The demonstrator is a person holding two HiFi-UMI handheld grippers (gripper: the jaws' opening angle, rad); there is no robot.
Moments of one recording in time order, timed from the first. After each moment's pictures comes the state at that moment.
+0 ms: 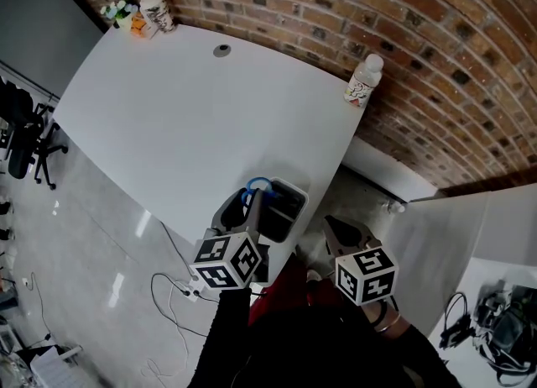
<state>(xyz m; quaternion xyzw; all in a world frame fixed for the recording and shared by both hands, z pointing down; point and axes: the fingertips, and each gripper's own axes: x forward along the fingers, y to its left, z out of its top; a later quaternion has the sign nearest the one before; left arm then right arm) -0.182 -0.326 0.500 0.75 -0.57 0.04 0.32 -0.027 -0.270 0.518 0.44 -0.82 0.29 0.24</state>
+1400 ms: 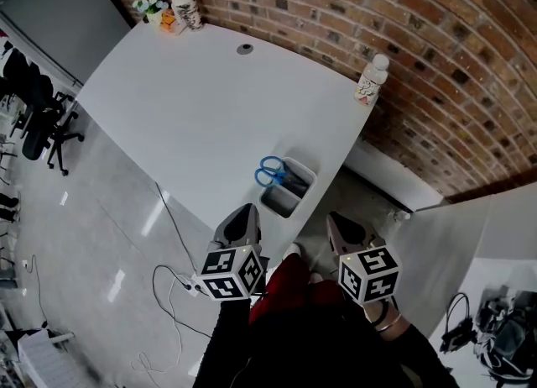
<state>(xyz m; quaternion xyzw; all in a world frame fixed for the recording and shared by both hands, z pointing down) -0.201 -0.241 0.495 0.73 -0.62 0.08 0.29 -0.034 -0.234 0.492 0.43 -0.84 0.25 0.20</state>
